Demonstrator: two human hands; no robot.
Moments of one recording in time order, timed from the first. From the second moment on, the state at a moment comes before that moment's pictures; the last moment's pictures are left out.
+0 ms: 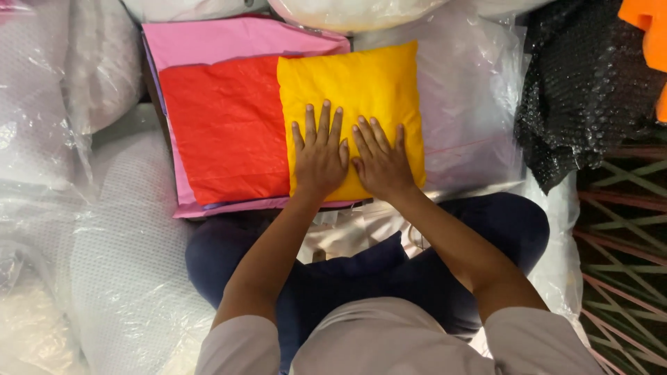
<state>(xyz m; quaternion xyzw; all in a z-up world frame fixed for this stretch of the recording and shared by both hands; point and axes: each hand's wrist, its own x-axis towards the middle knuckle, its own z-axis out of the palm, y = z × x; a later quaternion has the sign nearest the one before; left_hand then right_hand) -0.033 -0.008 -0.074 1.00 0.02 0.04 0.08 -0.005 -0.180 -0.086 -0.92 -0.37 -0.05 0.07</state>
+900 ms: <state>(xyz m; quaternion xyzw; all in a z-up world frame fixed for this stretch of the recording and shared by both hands) -0.040 -0.011 -0.064 1.00 0.04 -0.03 0.08 0.023 -0.161 -0.063 -0.92 -0.35 -0.11 0.13</state>
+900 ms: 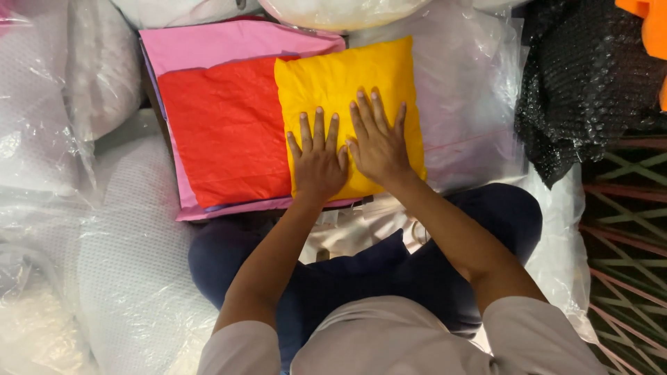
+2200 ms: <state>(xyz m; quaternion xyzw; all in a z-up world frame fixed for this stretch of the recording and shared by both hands) 0.026 0.020 -0.051 0.98 0.06 -0.11 0.12 0.091 -0.147 -0.049 -0.97 -0.20 0.12 0.07</state>
